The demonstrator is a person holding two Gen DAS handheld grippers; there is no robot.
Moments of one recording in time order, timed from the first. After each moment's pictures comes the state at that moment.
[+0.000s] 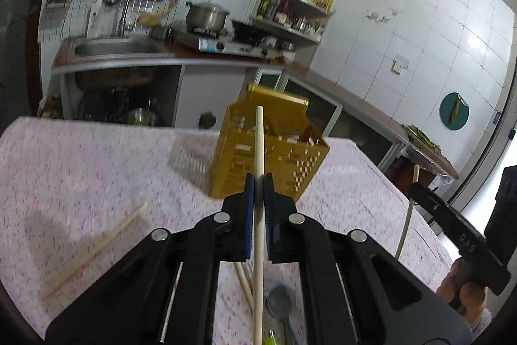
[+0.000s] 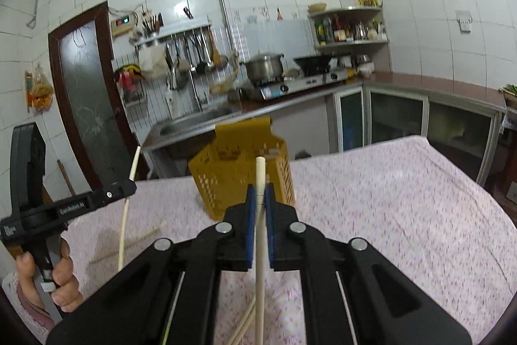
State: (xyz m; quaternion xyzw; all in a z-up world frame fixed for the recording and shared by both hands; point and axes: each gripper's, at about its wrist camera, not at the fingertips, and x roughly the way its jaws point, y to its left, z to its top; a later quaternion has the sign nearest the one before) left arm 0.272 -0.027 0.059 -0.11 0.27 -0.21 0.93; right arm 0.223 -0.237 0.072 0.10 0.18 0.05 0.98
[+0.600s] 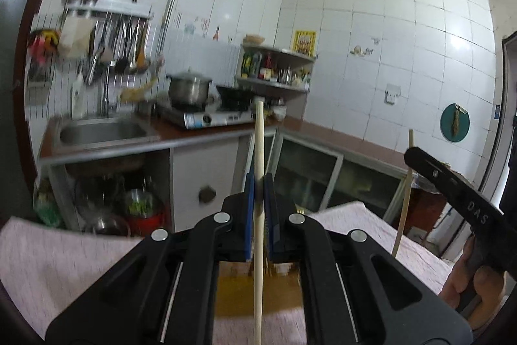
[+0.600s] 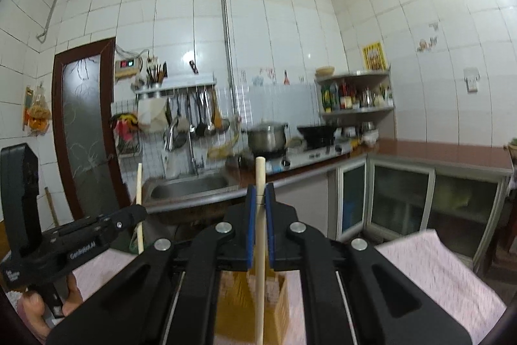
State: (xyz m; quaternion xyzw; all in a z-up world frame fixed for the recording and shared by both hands) left arm 0.360 -0.067 0.141 -0.06 0.13 -0.21 0.97; right arm 0.318 -0.239 0.170 0.07 0.04 0.04 1.00
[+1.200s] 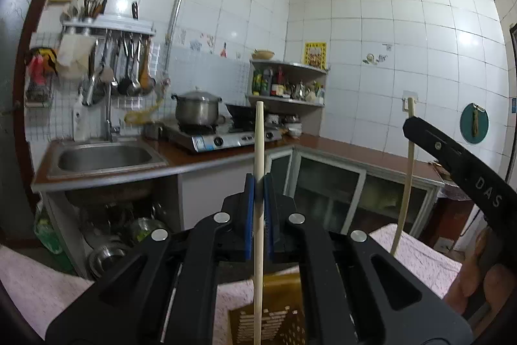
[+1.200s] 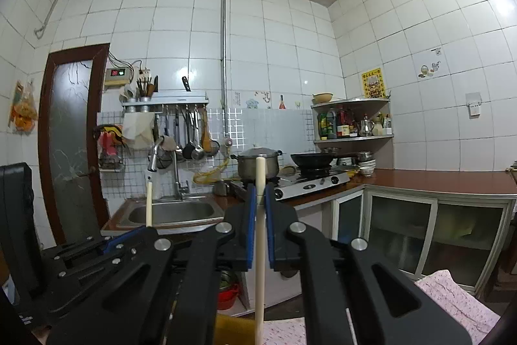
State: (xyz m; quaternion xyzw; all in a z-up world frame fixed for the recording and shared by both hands) left arm 0.447 -0.094 0.113 -0.04 0.10 -0.19 0.98; right arm 0.405 -0.224 0.159 0.04 -0.01 0.01 1.00
